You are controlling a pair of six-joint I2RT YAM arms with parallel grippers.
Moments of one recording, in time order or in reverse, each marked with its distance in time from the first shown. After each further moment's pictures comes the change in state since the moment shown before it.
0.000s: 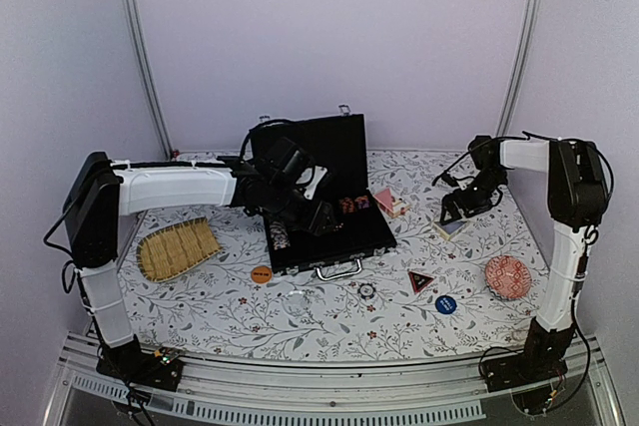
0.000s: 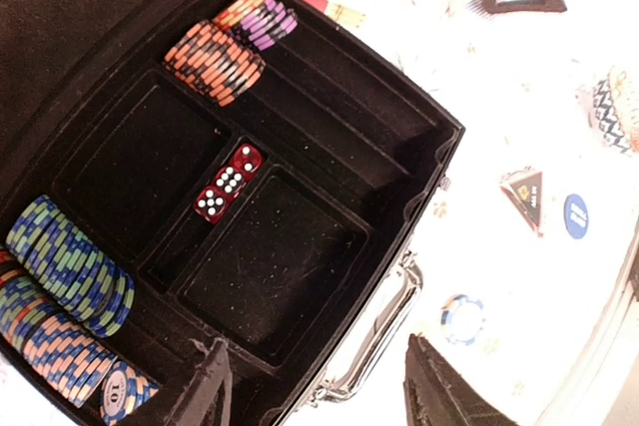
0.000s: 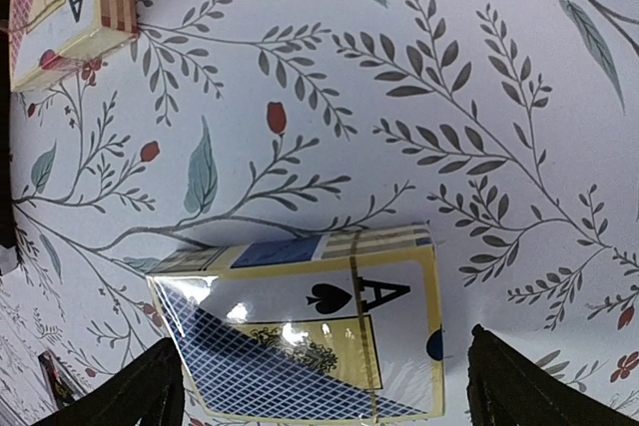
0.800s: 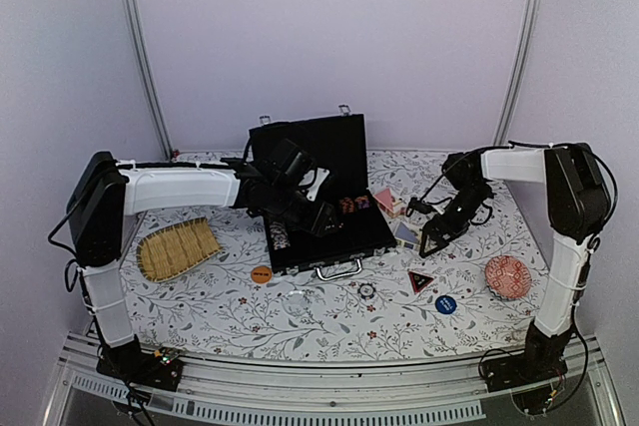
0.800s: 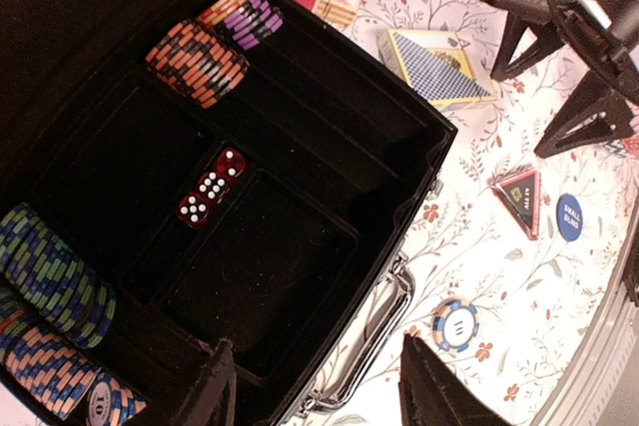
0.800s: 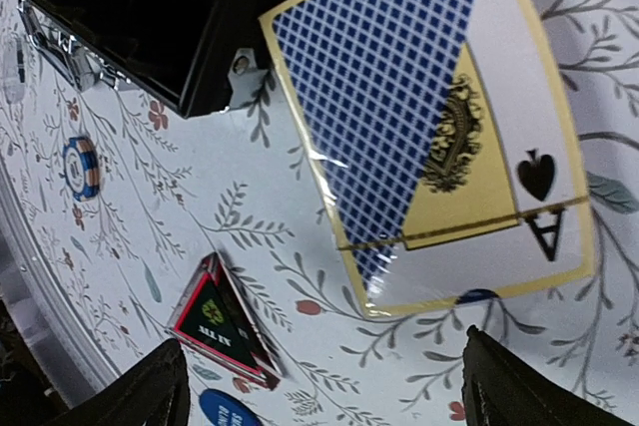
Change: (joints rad) left arm -0.001 0.022 0.005 0.024 0.029 -0.009; right arm 0.202 -0.089 -0.154 -0.161 -0.234 -0.123
